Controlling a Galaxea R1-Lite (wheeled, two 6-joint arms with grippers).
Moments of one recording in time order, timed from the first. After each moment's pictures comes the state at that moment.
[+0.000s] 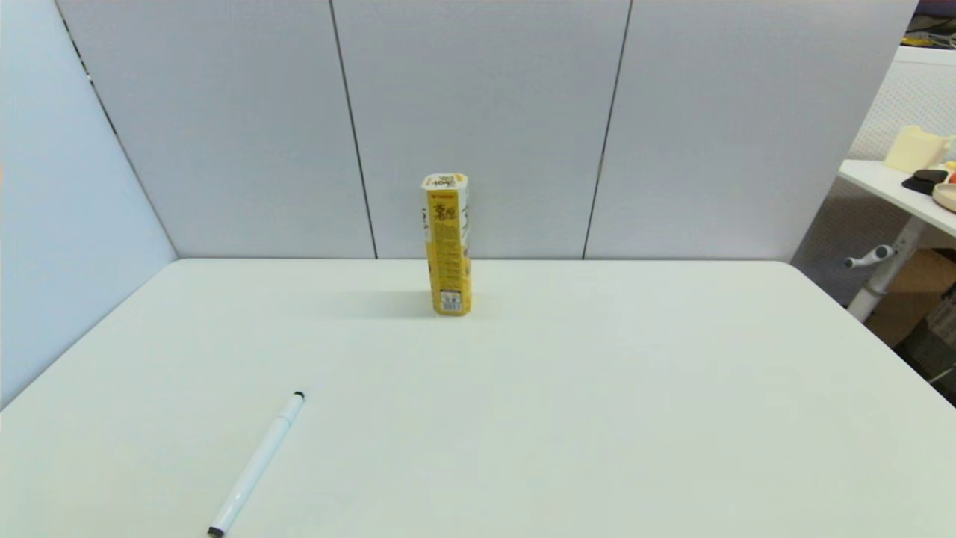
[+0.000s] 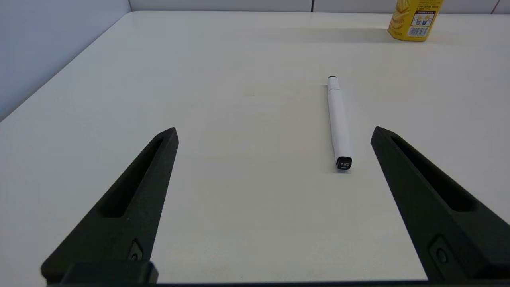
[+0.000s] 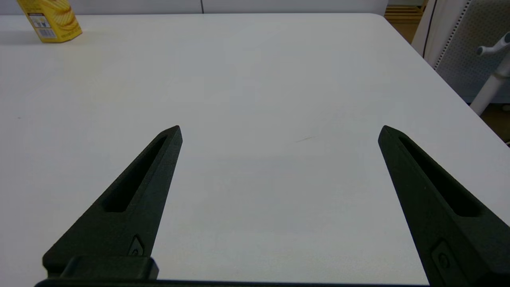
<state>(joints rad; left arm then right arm) -0.01 0.00 0.00 0.00 -0.01 0.01 0.00 0.00 -0.01 0.01 0.00 0.00</state>
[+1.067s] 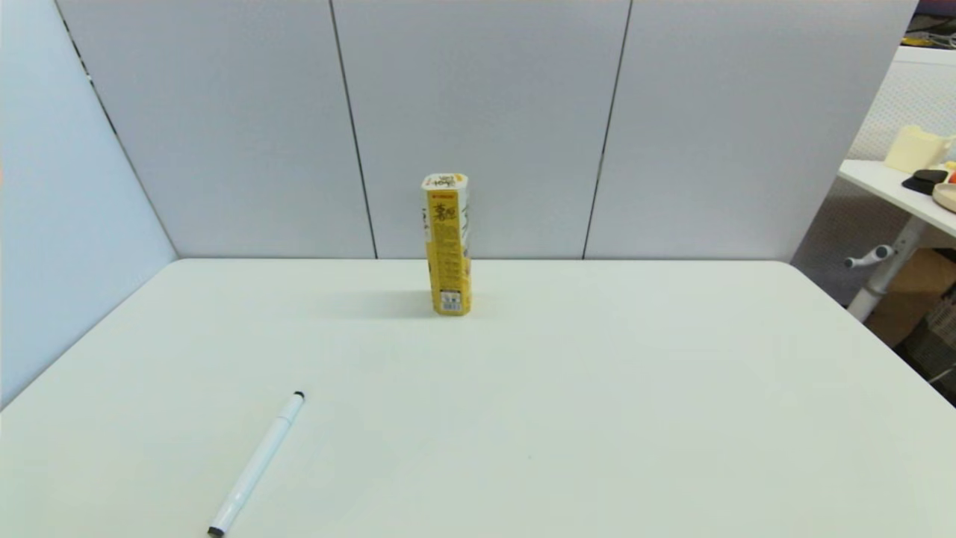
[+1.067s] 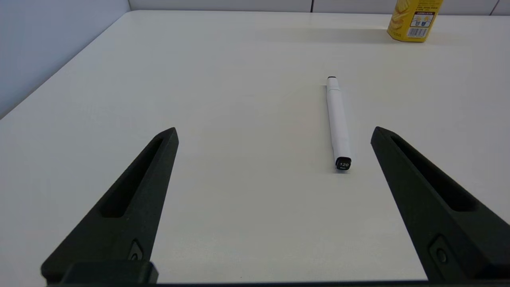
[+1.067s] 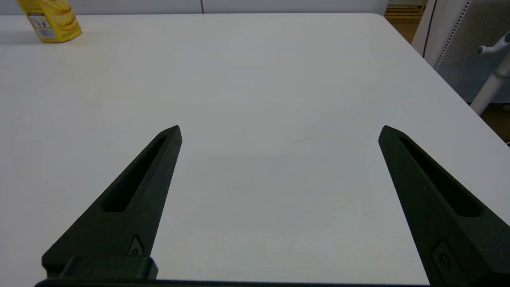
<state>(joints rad) -0.01 0.00 0.00 0.00 -0.01 0.01 0.00 0.00 -0.01 0.01 0.00 0.00</state>
